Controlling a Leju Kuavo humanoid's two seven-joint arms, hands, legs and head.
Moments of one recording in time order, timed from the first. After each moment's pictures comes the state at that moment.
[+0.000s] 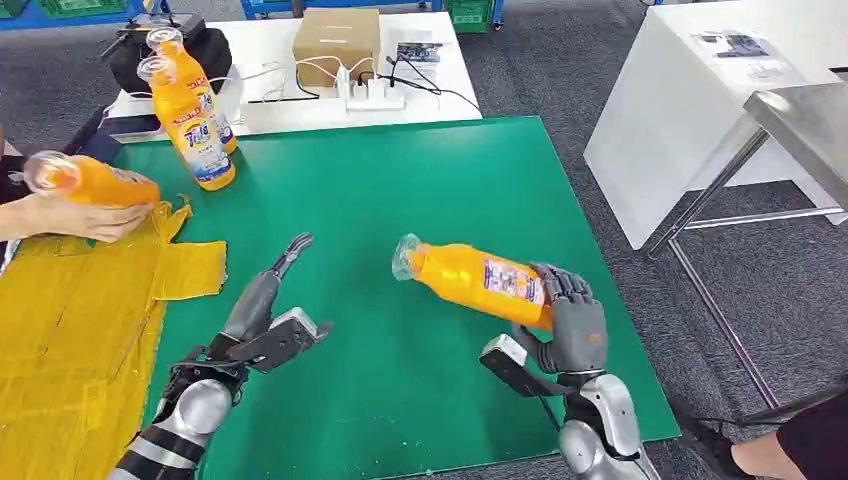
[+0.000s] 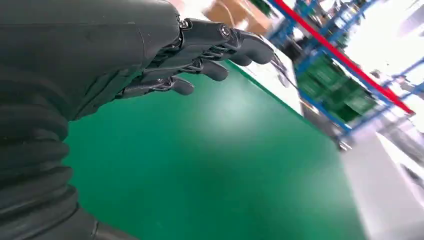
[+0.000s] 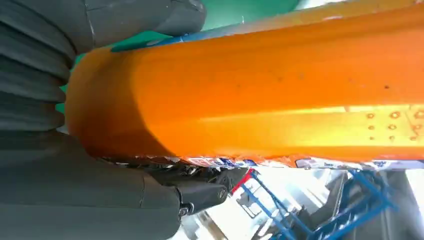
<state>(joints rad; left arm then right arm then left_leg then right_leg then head) -0.27 0.03 -0.37 -1.31 -0.45 -0.10 -0.33 0.02 0.00 0.14 -1.42 0.68 -0.51 -0.33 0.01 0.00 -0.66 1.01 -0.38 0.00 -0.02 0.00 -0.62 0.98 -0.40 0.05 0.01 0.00</state>
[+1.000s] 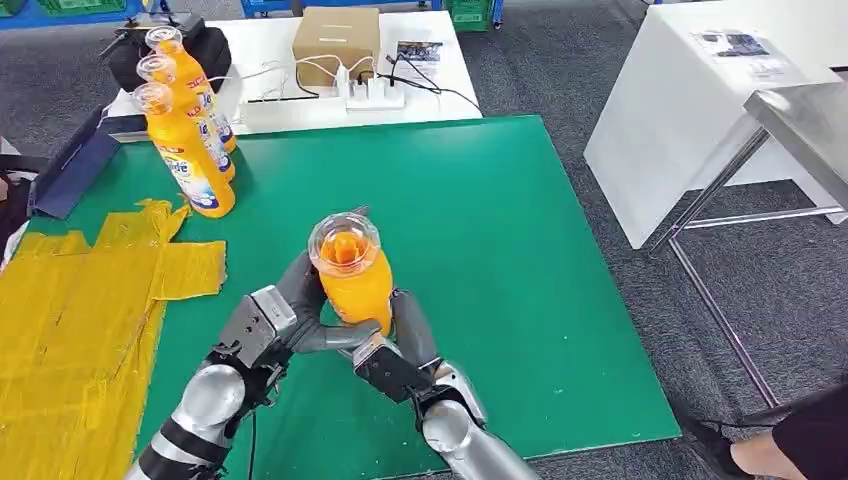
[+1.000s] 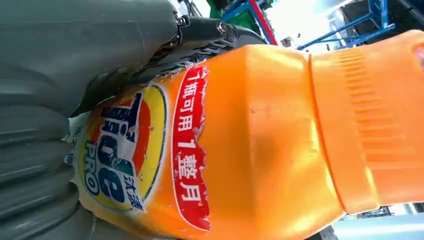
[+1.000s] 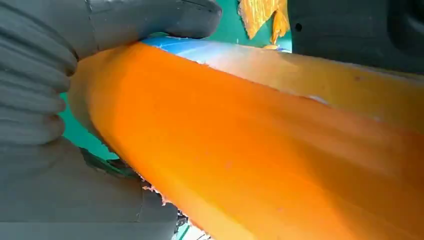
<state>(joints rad) -0.33 -0.02 -0.51 -1.43 -0.09 -0.20 -0.33 -0.21 0.21 0.53 -0.99 0.50 -0.24 -0.46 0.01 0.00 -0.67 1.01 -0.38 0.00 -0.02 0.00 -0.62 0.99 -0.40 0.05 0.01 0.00</state>
